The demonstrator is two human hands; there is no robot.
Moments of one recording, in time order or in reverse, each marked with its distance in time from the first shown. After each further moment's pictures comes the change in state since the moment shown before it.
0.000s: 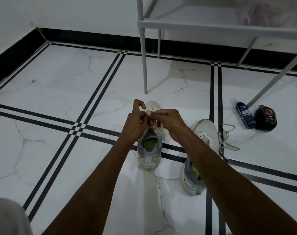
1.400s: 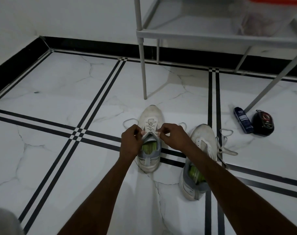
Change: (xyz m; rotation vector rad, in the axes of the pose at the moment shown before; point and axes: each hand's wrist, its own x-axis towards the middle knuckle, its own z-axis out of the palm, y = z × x) left_hand -0.025 -0.040 0.022 0.131 0.236 -0.143; right_hand -0.007 0.040 -0.034 -0.774 0.007 -0.271
